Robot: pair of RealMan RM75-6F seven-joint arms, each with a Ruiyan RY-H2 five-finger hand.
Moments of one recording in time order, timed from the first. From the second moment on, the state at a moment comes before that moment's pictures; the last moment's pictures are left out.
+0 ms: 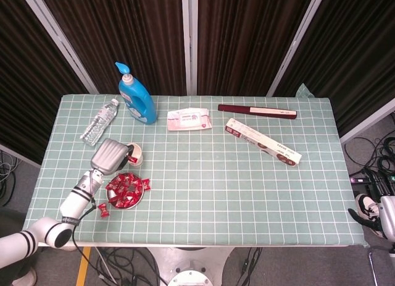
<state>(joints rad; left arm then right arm) -0.67 -1.44 -0.18 -1.33 1.35 0.95 0.32 0.04 -1.03 0.06 -1.54 -1.50 1.49 0.24</state>
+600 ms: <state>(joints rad) -0.69 -1.48 -0.16 -1.31 1.25 0.95 0.46 0.04 -1.03 0.06 -1.54 -1.49 1.49 0.23</state>
